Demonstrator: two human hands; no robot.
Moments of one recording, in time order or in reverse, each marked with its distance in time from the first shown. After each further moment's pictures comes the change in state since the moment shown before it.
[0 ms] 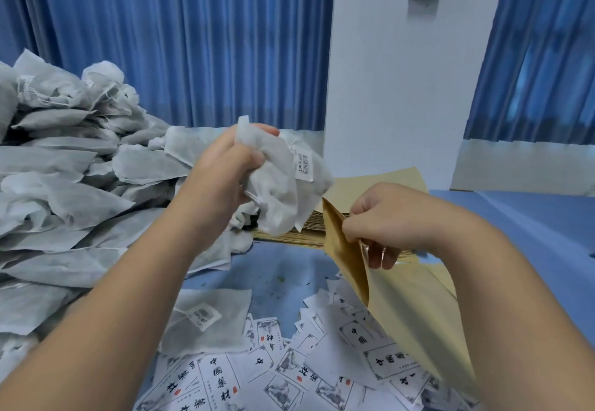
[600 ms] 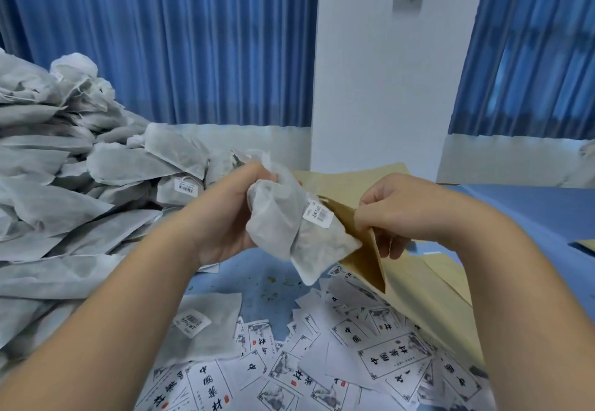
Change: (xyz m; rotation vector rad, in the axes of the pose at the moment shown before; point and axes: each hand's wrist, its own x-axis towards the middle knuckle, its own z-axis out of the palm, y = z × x) left_hand 0.002 -0.022 0.009 -0.248 -0.310 -0.502; right_hand -0.004 0.012 -0.013 0.068 0.077 -0.007
